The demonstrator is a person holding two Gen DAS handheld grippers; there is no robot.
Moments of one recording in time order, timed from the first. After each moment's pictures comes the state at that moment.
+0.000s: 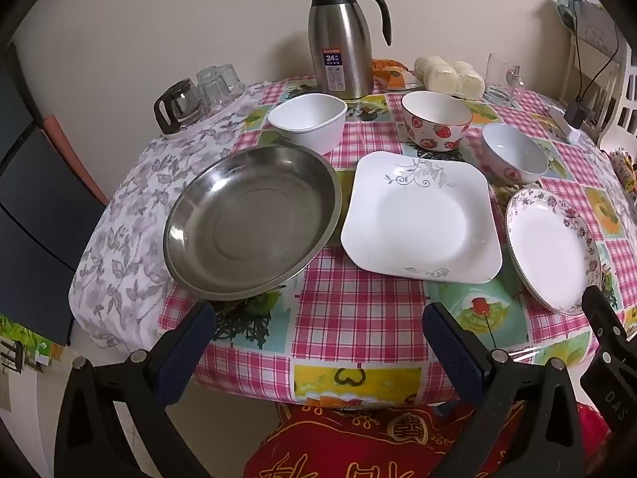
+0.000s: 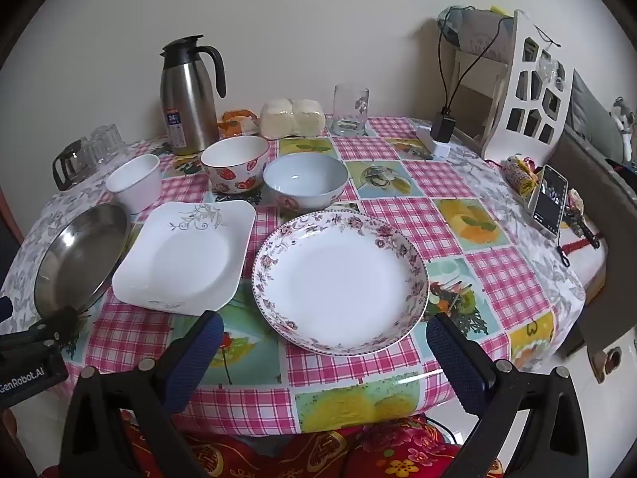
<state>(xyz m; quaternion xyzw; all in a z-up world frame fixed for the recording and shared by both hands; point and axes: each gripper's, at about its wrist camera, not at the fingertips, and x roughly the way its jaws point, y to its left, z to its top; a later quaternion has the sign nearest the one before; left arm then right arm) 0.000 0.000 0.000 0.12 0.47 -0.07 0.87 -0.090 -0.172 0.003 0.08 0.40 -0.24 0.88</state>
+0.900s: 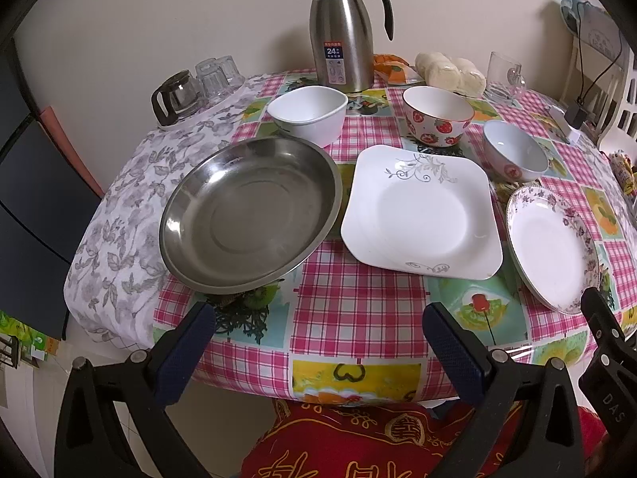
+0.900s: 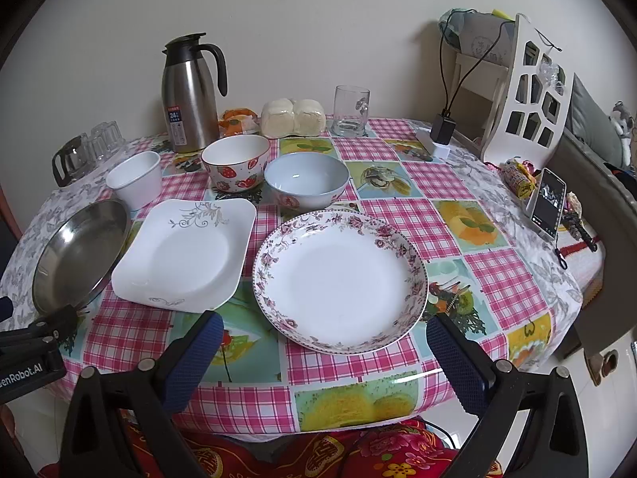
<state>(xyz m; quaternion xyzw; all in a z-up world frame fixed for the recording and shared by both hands) 0.000 0.002 -0.005 0.11 0.47 -0.06 0.87 -0.090 -0.169 0.002 0.07 0.40 -0.24 0.88</state>
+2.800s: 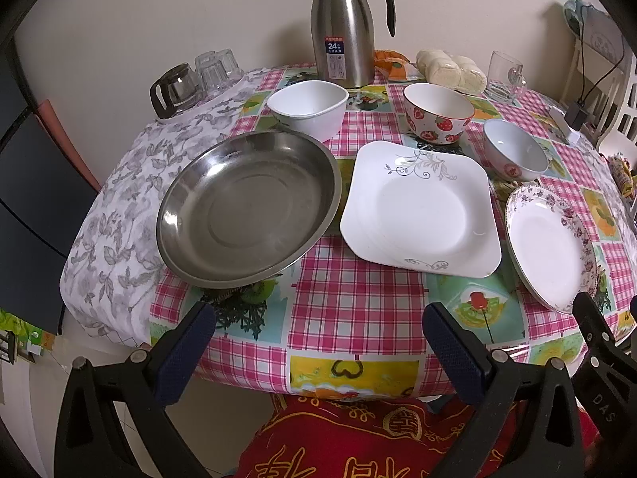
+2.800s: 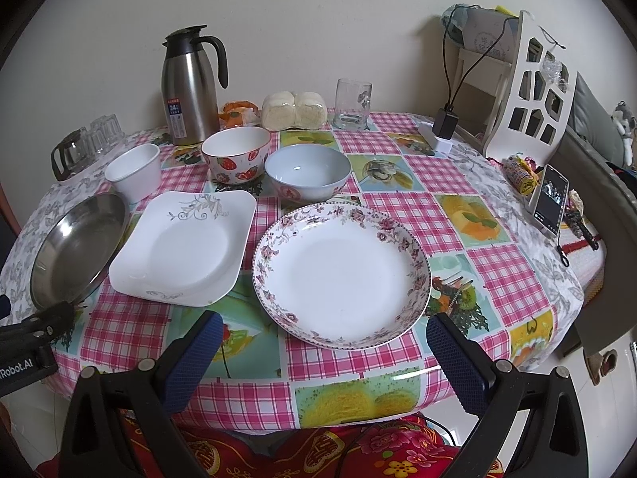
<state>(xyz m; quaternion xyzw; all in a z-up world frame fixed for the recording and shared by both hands) 0.000 0.004 -0.008 0.10 0.49 -0.07 0.86 -0.090 -0.168 -0.007 0.07 0.41 -0.24 0.88</state>
